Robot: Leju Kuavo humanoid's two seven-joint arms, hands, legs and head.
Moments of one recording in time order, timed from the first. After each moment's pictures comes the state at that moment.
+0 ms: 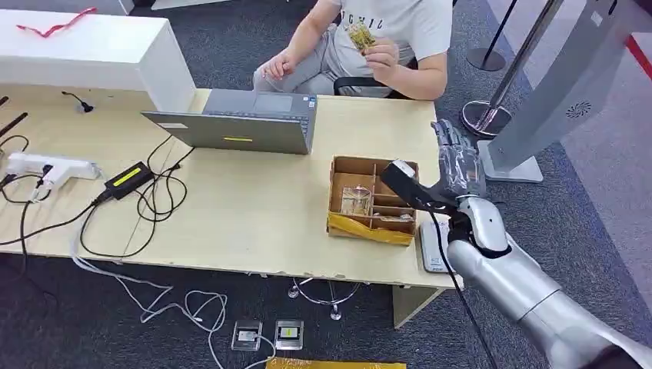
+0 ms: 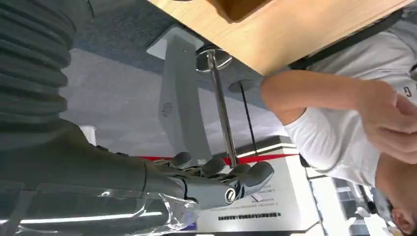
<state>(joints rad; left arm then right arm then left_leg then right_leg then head) -0.15 -0.16 1.54 -0.09 -1.57 0.30 0.00 -0.84 -0.34 0.95 -1.06 0.56 -0.35 0.36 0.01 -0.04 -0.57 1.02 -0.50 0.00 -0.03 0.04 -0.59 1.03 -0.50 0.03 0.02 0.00</state>
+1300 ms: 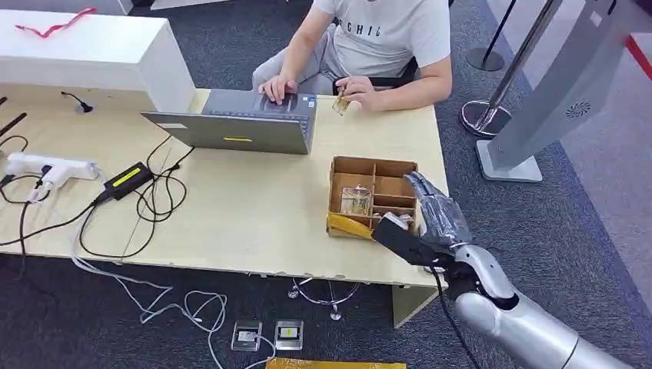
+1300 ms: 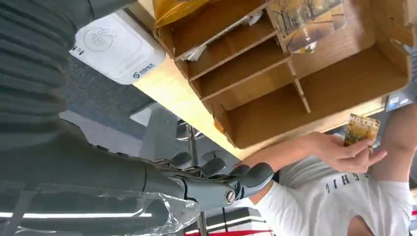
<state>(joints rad) -0.15 -0.17 1.54 -0.09 -1.51 0.33 0.00 -0.69 -0.49 1.06 -1.40 0.34 -0.28 0.35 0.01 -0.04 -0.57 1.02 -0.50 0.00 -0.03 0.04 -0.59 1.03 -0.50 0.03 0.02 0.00</state>
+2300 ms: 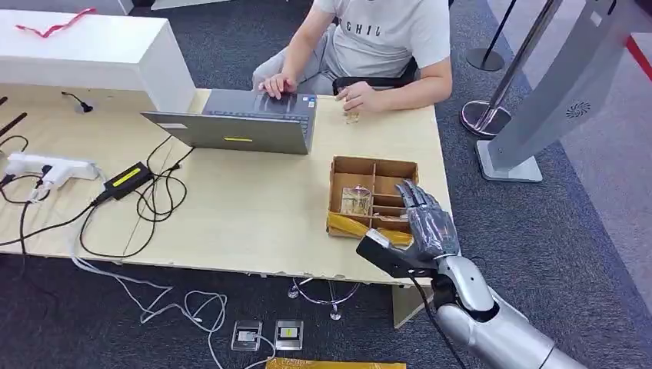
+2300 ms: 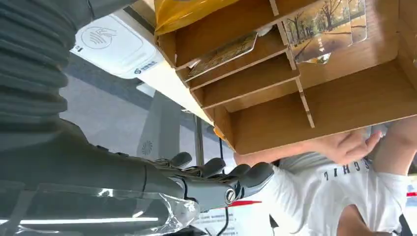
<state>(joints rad) -0.15 -0.19 1.54 -0.09 -1.49 0.37 -0.01 -0.62 -0.39 1.01 -1.30 0.60 -0.30 0.36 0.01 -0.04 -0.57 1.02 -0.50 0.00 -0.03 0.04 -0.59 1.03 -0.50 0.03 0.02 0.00</state>
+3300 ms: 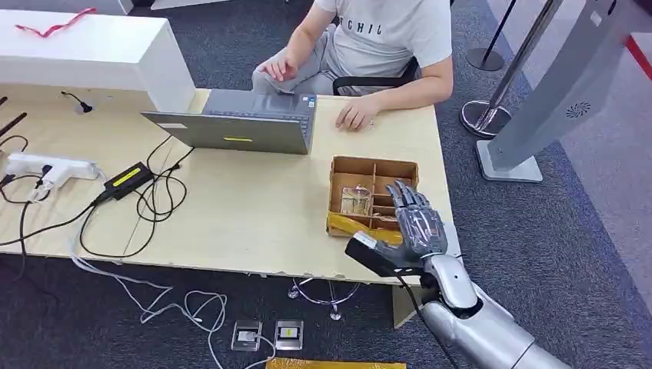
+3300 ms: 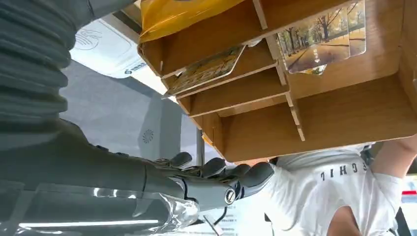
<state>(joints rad) -0.15 -0.19 1.54 -0.09 -1.50 0.38 -0.01 -0.62 -0.30 0.99 -1.17 0.71 -0.30 0.35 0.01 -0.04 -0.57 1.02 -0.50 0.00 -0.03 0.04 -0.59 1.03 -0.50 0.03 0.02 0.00</state>
